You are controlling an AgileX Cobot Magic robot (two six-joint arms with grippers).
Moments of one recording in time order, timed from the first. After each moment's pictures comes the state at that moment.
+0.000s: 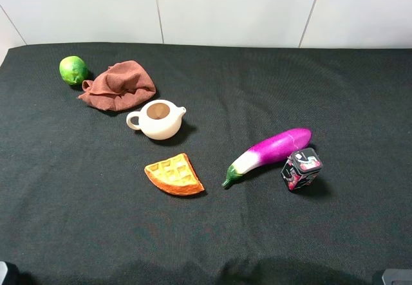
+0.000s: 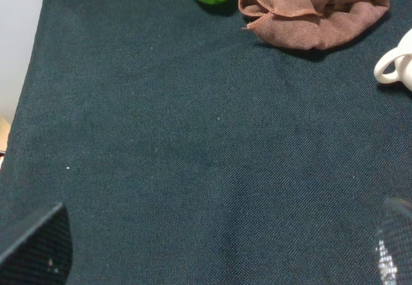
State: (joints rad) left arm -0.04 -0.01 -0.51 0.03 1.10 -0.03; right arm 0.17 0.00 -0.50 -0.05 1.02 0.00
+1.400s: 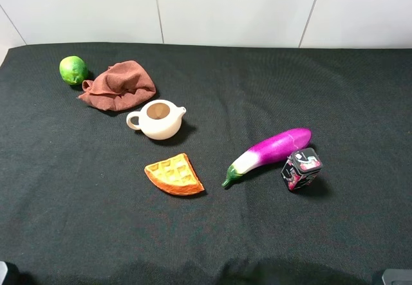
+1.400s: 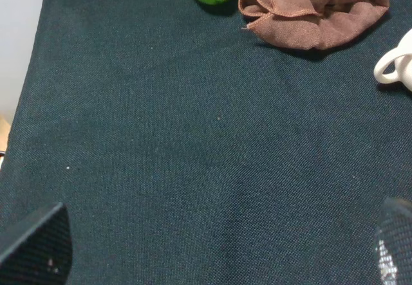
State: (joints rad) left arm -0.04 -0.01 -0.51 0.03 1.10 -0.03; right arm 0.03 0.00 -0.50 0.05 1.02 -0.18
